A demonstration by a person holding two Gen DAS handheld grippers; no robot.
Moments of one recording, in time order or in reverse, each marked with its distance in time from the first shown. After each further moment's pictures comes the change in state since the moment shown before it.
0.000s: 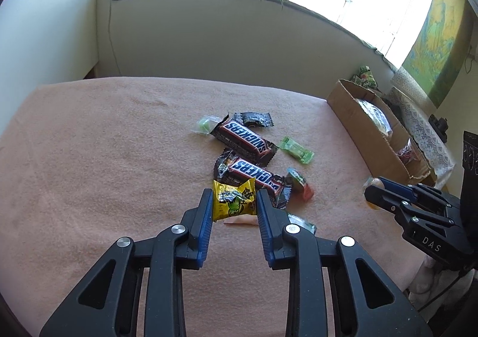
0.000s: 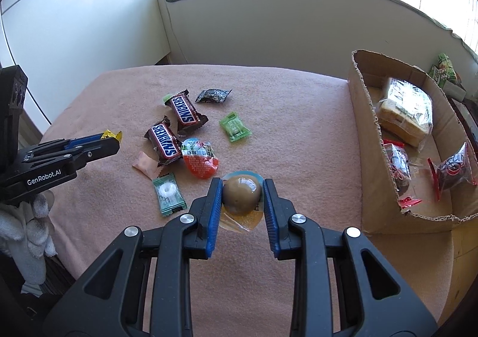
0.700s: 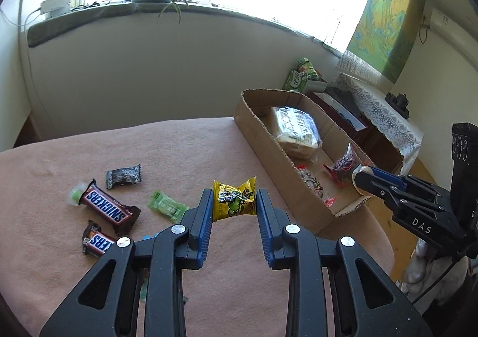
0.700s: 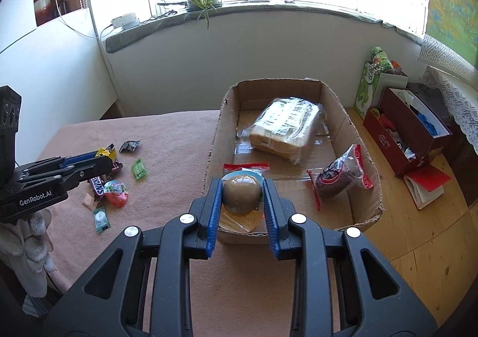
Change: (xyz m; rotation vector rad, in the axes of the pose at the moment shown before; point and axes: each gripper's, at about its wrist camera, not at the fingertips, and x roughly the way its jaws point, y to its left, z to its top) left arm 0.034 -0.131 0.046 0.187 -0.023 -0.185; right arm -0.066 -0.122 0.007 0.173 -0.125 -0.179
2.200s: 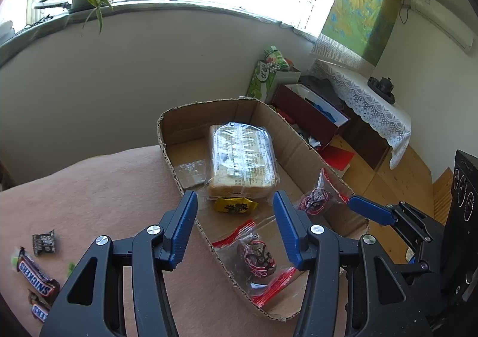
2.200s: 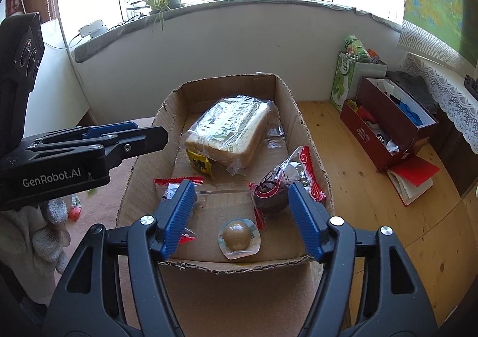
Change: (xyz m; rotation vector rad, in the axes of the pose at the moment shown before) left arm 0.076 -0.070 0.054 0.088 0.043 -0.081; right arm 0.026 -0.051 0.006 0.046 0.002 -0.072
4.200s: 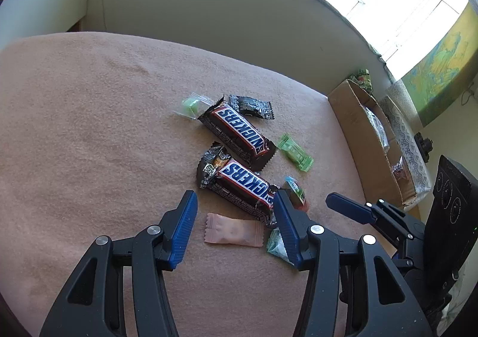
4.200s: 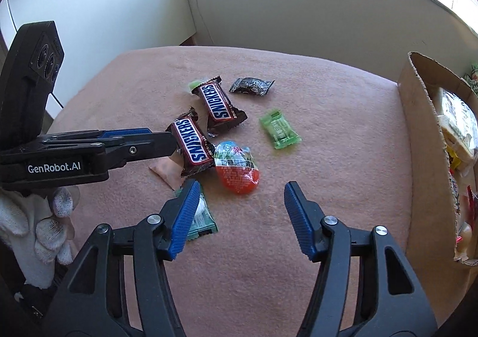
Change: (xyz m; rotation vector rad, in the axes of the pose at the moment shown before) left arm -0.104 0.197 -0.134 -0.460 0.089 0.104; right arm 0.056 0.228 -0.052 -0.311 0.233 0.347
